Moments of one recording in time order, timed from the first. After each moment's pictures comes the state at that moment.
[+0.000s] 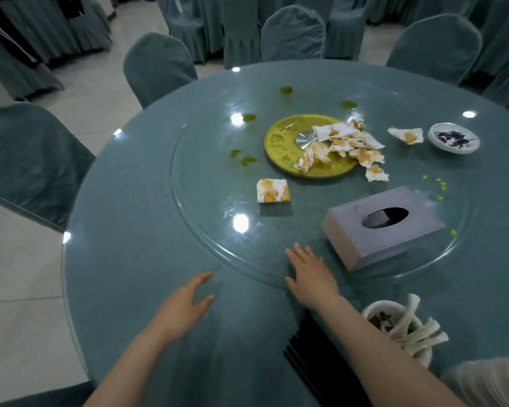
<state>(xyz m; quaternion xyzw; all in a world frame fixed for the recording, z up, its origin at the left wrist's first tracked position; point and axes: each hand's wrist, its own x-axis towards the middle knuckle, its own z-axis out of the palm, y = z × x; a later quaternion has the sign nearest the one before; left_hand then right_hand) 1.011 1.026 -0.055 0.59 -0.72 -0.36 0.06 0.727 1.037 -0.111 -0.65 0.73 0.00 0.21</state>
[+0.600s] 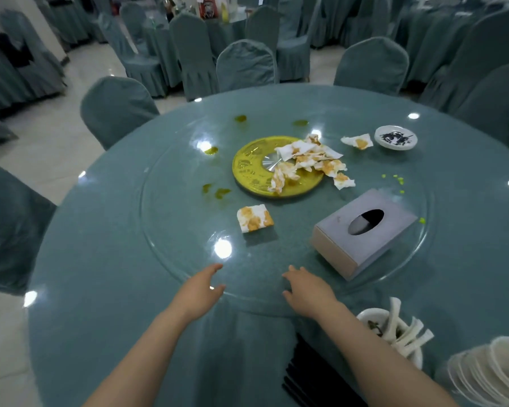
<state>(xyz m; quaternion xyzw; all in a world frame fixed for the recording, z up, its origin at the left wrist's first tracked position) 0.947 0.949 -0.051 0.53 -0.78 -0.33 0.03 0.710 1.038 -0.089 -0.60 0.75 0.01 0.28</state>
